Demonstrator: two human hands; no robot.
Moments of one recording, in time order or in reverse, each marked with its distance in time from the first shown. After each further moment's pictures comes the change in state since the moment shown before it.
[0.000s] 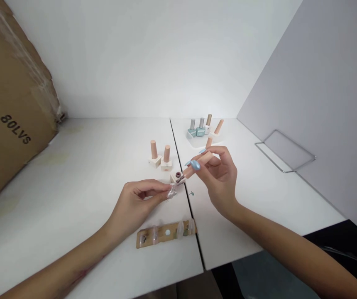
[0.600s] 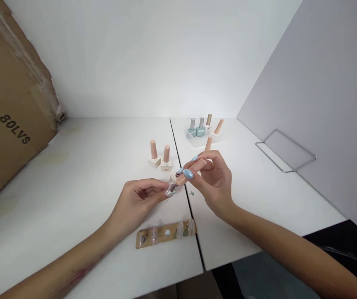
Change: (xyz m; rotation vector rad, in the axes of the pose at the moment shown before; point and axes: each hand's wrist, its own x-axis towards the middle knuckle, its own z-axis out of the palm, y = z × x) left_hand 0.002 0.003 0.000 -0.052 -0.031 -0.059; right_hand -0.004 0.003 0.001 0.073 -0.080 0.062
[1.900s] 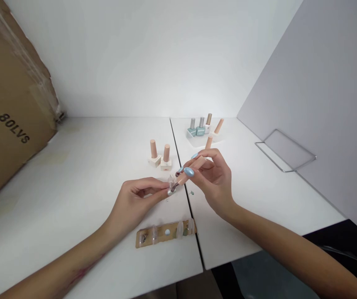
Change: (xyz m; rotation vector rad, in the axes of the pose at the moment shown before) left_hand 0.000 -0.002 0.001 0.068 0.049 0.086; right_hand 0.001 0.000 -0.002 -0.006 -0.013 0.058
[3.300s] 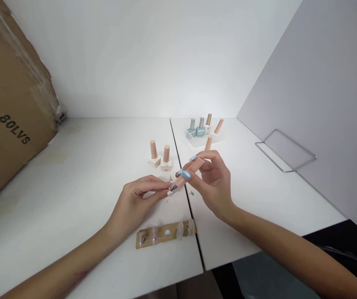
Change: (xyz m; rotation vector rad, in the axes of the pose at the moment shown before) left_hand 0.000 -0.006 -0.002 0.049 -0.010 0.070; right_hand 0.000 -0.001 0.002 -0.010 0.009 -0.053
